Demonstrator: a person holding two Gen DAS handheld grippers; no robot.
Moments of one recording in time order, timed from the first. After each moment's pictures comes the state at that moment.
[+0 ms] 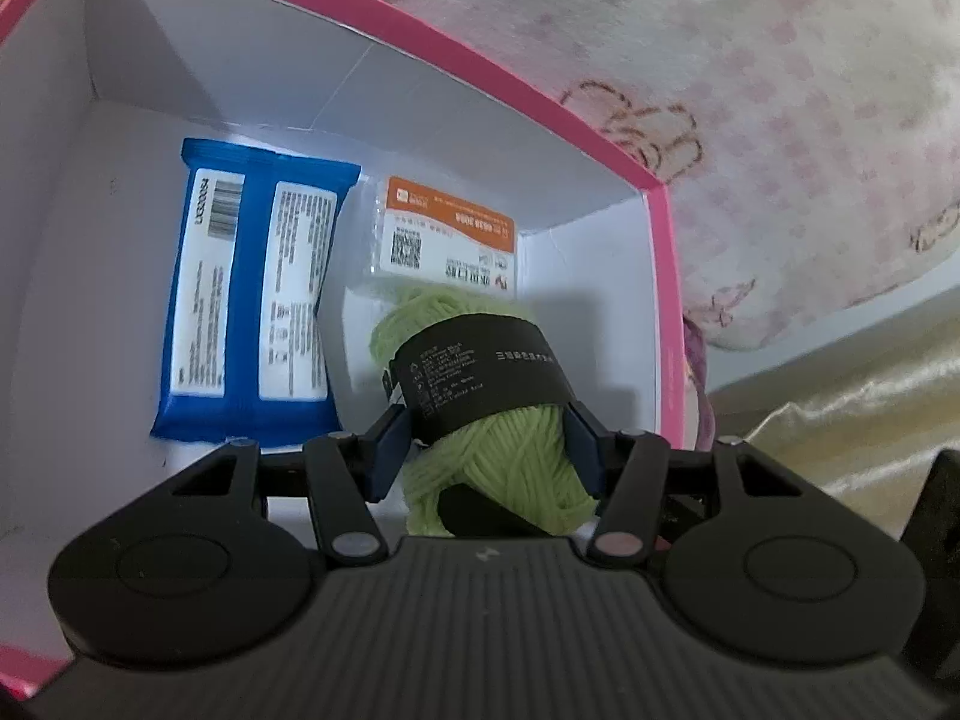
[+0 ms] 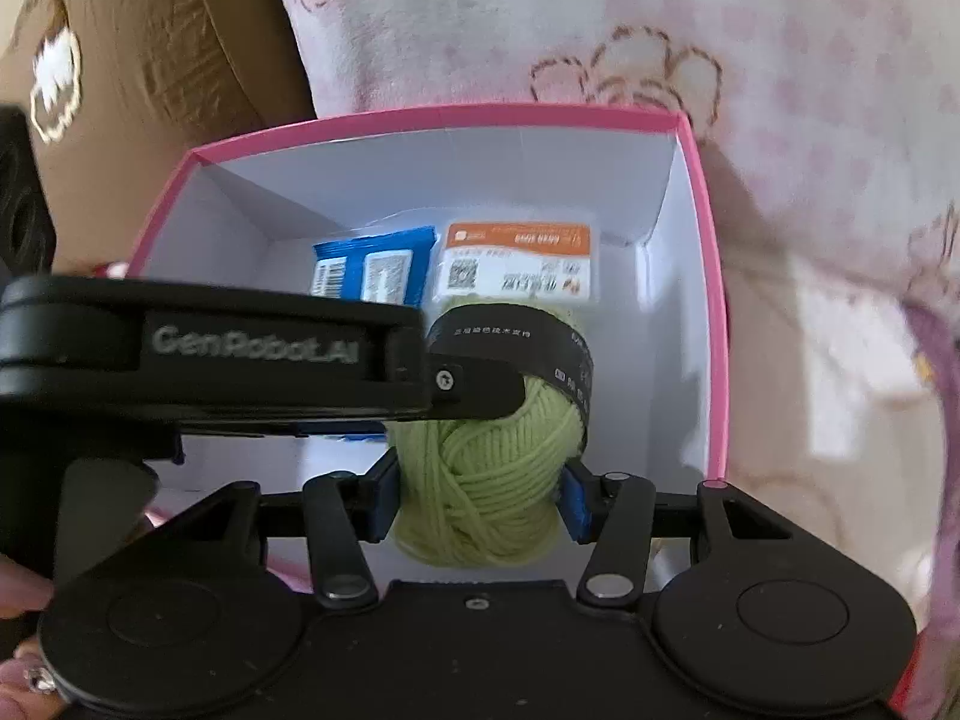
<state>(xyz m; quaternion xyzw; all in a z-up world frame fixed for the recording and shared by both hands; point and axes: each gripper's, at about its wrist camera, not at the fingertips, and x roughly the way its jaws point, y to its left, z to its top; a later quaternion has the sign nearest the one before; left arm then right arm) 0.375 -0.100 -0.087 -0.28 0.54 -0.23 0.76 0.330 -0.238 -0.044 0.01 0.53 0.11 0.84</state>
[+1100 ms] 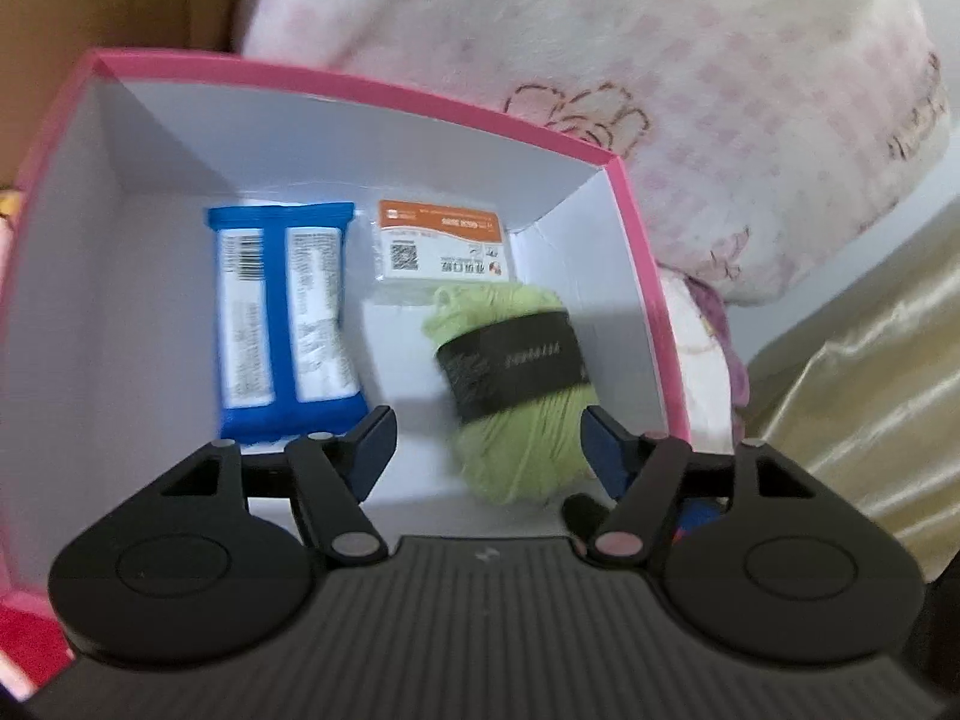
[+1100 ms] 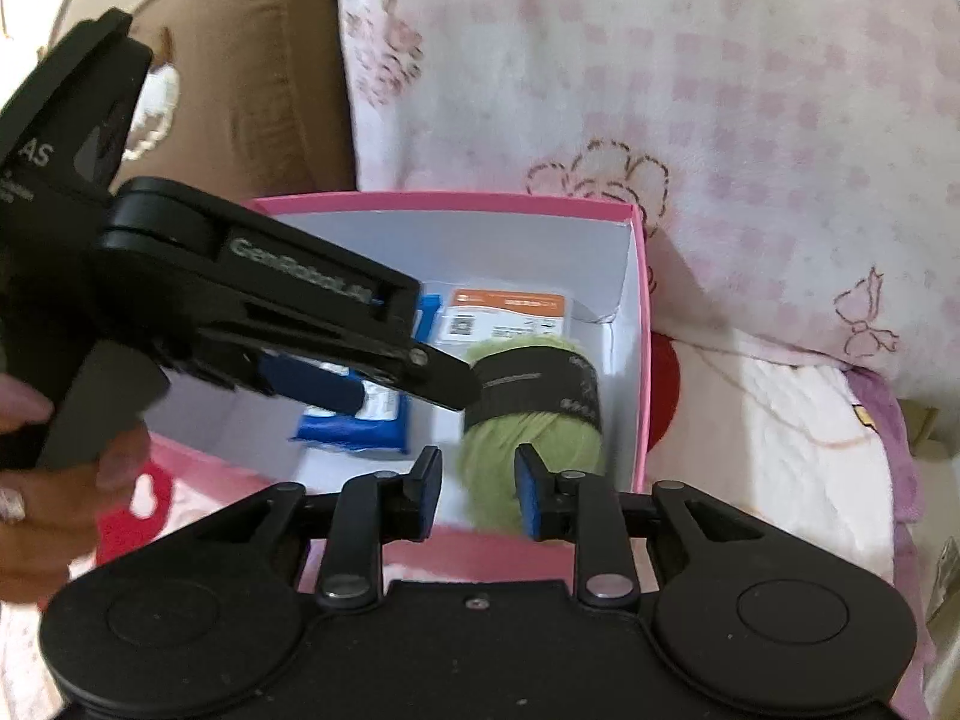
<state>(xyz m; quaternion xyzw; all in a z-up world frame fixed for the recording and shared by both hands) 0.339 -0.098 -0.036 -0.16 0.52 -0.23 0.81 0.247 -0.253 -0.020 -0.02 0.39 0.12 0.91</state>
